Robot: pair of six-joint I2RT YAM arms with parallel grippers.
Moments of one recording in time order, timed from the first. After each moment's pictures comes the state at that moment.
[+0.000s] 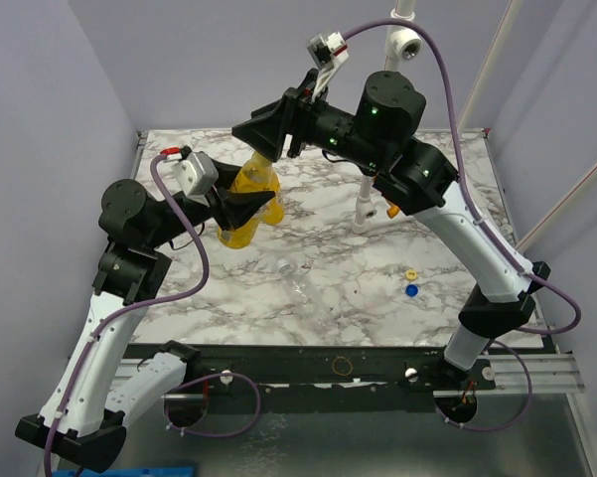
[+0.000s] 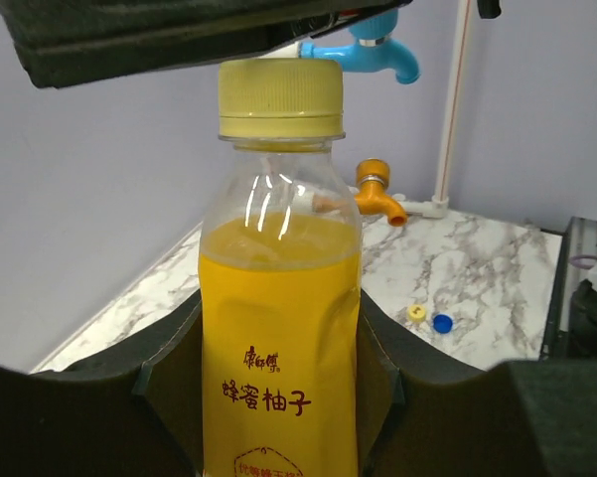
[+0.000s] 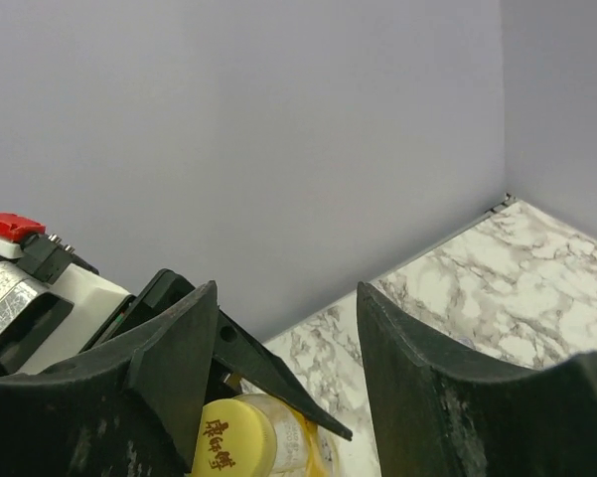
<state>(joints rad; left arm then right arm) -0.35 0.87 1.17 -0.07 0.72 -0.04 0.93 1.72 2.27 -0.38 -0.22 0.32</state>
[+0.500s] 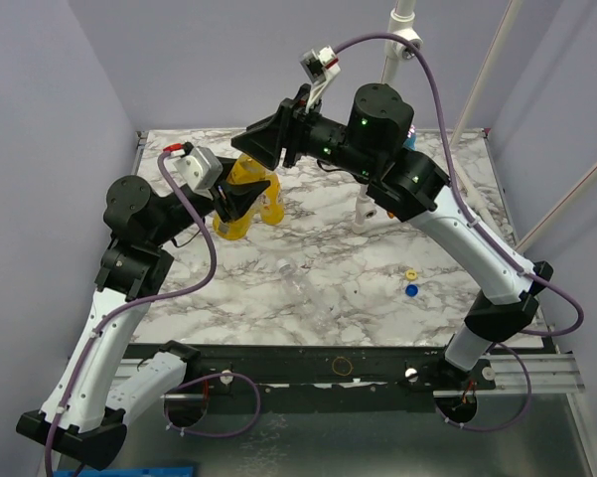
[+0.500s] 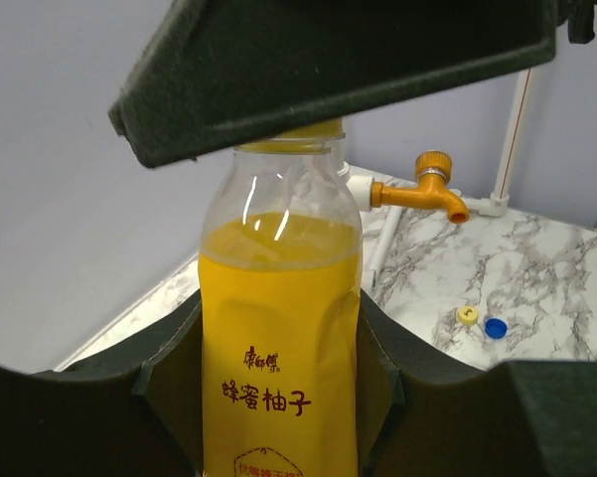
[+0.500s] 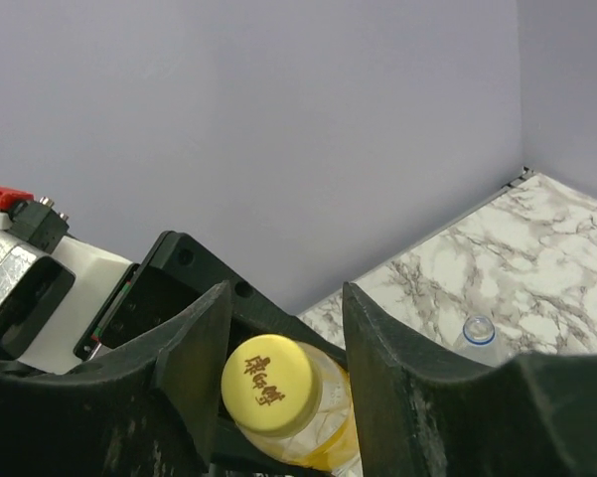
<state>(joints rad) -0.35 0.88 1.17 -0.09 0.59 0.04 0.93 1.69 2.14 -0.32 -0.21 0.37</state>
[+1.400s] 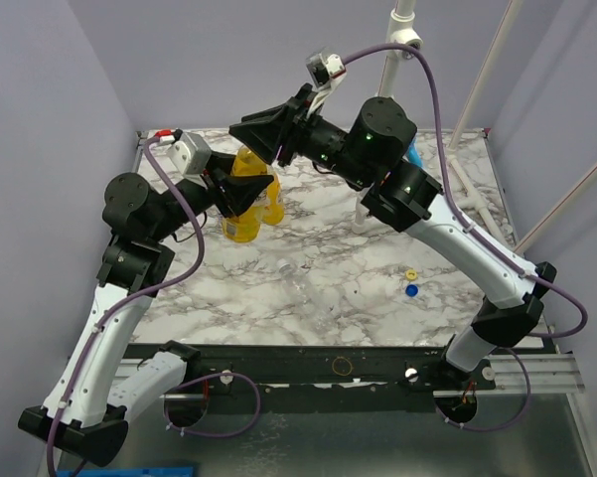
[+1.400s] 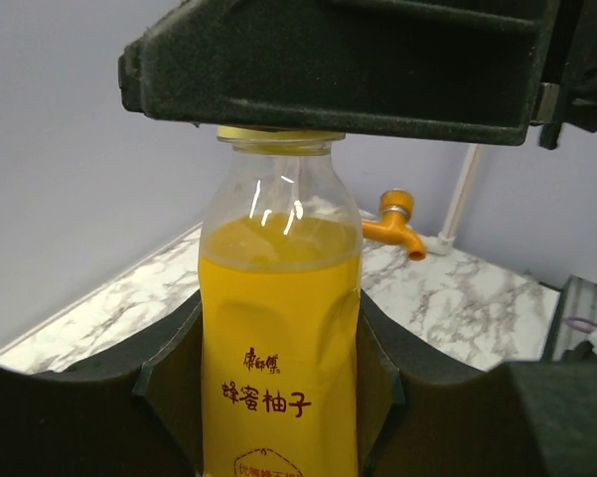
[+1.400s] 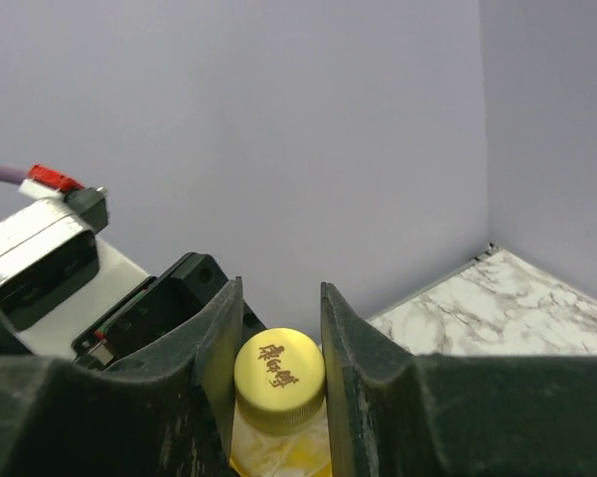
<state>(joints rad) -0.35 0.91 1.17 -0.03 0.59 -0.15 0.98 1.65 2.00 -0.09 -0.11 0.29</state>
